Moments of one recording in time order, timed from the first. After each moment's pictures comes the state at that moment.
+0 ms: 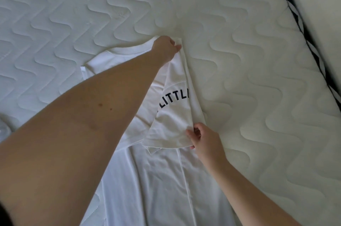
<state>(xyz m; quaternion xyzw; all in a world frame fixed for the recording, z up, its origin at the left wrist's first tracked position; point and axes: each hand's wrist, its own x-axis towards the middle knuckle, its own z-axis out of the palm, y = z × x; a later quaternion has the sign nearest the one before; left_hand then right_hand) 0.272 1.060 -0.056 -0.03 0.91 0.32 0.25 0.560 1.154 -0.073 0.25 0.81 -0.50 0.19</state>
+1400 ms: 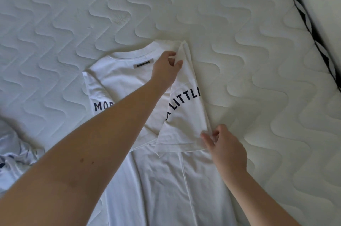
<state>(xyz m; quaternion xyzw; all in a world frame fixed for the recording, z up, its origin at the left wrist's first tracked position) 0.328 1.052 -0.070 -0.07 0.87 0.45 0.19 0.561 1.185 -0.062 0.27 0.91 -0.25 0.19</state>
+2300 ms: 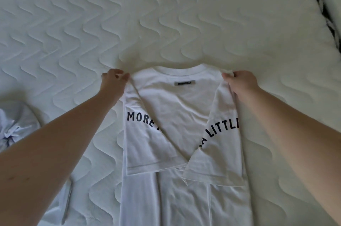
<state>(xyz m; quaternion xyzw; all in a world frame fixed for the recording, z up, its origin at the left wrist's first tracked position) 0.298 0.787 -0.078 -0.29 0.88 0.37 0.08 0.286 1.168 -0.076 0.24 0.86 -0.43 0.13</state>
